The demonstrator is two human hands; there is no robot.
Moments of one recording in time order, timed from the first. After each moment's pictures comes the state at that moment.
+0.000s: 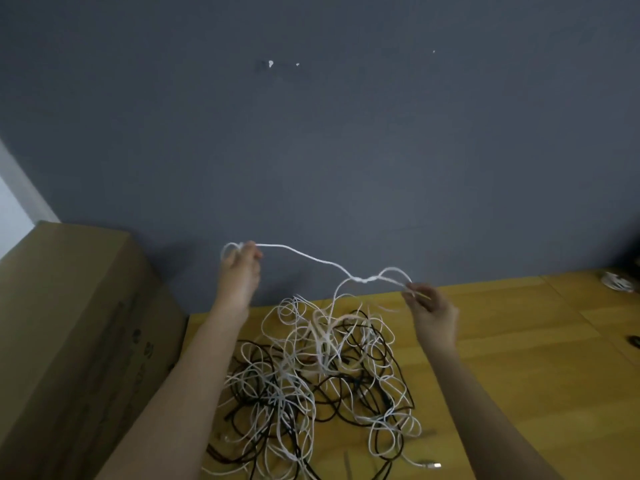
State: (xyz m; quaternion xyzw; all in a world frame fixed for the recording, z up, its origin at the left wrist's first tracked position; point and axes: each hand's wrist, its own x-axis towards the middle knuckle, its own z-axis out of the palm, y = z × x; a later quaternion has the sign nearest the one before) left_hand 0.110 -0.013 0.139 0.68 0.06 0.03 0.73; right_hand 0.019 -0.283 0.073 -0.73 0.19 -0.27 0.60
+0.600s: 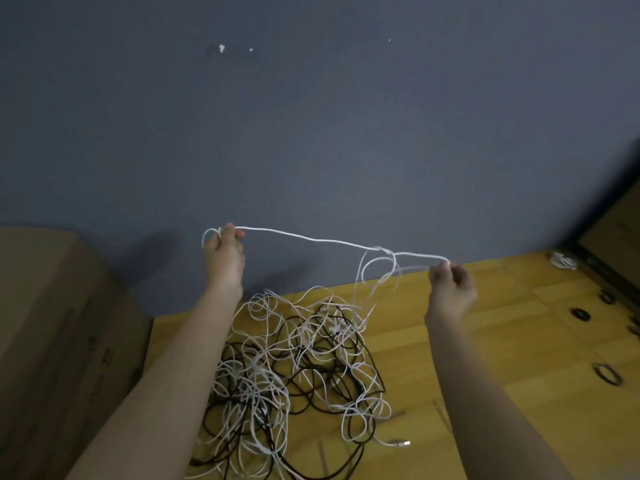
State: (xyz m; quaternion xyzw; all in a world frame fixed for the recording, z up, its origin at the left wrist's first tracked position) left_hand 0.121 -0.056 0.146 0.63 0.09 0.05 0.77; right_hand 0.024 -0.345 0.092 -0.48 0.35 -0.45 0.66
